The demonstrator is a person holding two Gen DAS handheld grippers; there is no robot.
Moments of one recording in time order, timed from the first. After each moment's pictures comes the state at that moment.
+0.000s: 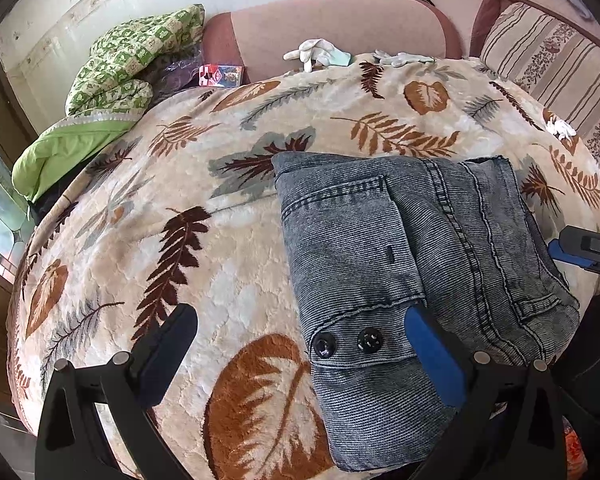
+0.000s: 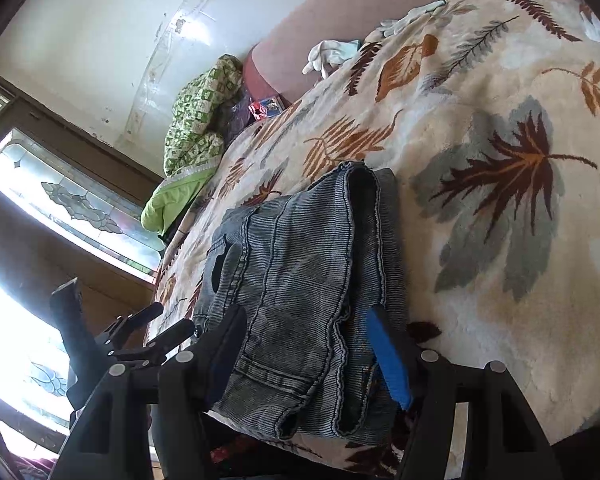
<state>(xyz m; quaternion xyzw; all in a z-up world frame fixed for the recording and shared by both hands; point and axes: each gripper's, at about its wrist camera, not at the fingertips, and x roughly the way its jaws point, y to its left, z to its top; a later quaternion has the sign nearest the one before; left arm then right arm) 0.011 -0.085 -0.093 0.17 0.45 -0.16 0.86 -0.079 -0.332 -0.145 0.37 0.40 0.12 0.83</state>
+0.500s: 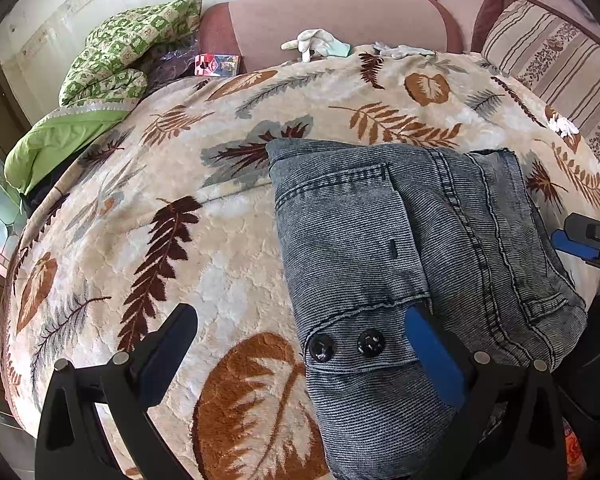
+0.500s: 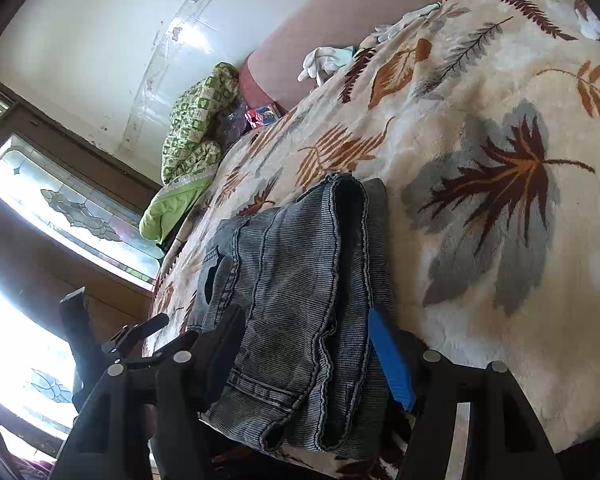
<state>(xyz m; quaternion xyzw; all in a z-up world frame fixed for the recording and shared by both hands) 0.017 -0.085 -0.105 0.17 0.46 -0.17 0.86 -0.077 -0.339 -0.148 0.37 0.39 0.12 0.83</state>
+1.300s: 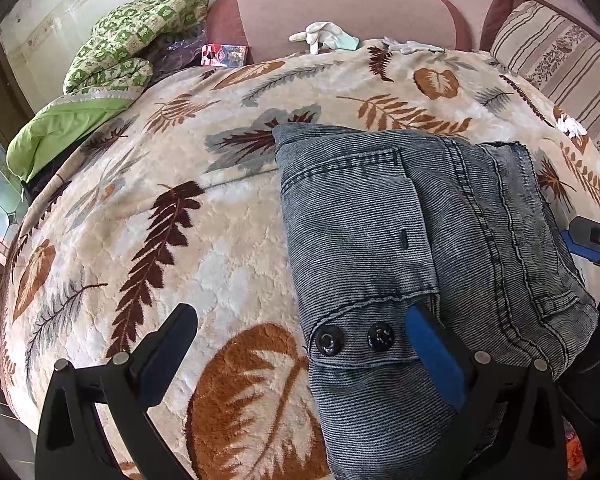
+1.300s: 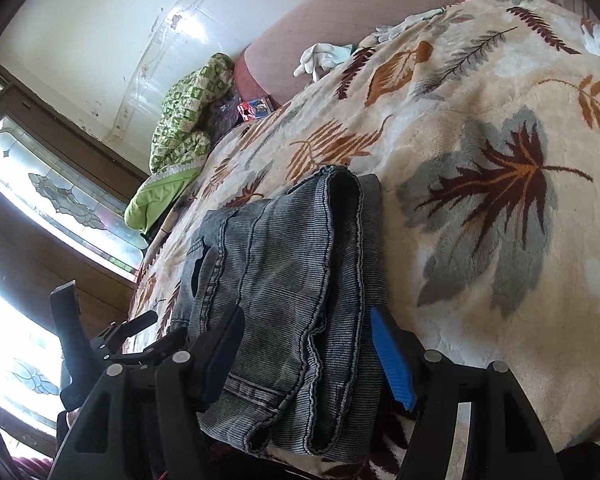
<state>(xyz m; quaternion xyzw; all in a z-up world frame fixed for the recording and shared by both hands) 0.017 -0.081 -0.116 0.16 0.46 -0.15 0.86 -0.074 -0.332 -0.150 0.34 0.40 0.10 0.84</state>
